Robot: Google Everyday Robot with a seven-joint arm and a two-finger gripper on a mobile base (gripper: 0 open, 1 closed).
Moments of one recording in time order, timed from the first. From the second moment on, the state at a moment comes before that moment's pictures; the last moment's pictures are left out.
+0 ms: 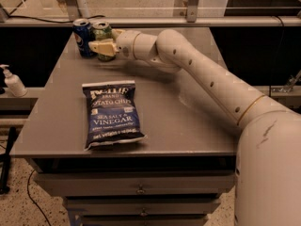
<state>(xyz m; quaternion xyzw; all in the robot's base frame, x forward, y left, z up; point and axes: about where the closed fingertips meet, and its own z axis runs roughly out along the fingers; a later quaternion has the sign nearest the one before) 0.778 0.155 0.888 -0.39 0.61 0.35 0.59</state>
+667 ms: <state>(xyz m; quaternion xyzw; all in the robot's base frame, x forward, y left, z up) 0.773 0.122 0.885 -0.40 0.62 0.33 0.58</state>
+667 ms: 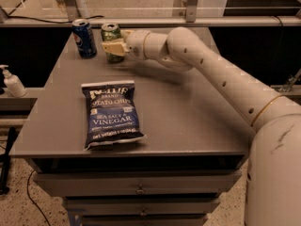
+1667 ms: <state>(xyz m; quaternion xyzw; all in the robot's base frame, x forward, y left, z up) 0.764 0.007 0.921 -0.51 0.65 0.23 0.51</state>
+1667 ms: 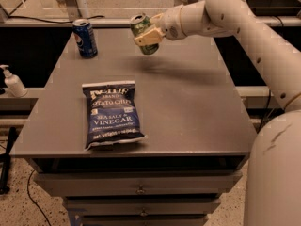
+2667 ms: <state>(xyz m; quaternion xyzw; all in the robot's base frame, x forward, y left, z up) 0.733 -0.045 0.910 -0.67 0.66 0.08 0.34</state>
